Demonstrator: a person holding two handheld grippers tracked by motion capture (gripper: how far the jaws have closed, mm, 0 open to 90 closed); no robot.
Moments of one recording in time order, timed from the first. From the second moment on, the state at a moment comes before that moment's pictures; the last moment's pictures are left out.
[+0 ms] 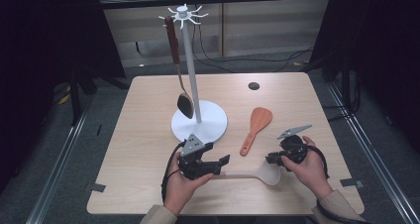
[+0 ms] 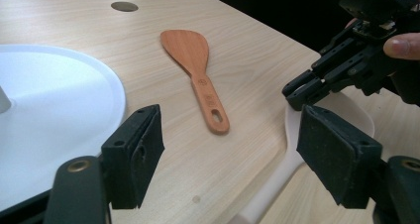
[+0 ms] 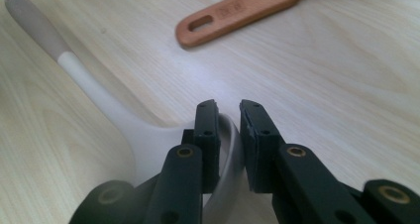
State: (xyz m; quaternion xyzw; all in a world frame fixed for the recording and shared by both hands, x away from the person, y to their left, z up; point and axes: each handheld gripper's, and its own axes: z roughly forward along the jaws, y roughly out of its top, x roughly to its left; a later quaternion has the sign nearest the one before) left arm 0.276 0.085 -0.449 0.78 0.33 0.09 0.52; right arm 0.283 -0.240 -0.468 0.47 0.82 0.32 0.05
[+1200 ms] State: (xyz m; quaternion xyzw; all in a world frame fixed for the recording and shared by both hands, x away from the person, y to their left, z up) left arm 0.274 0.125 -0.445 0.76 0.37 0.12 0.52; right arm 0.280 -0.151 -0.457 0.31 0.87 0.38 0.08
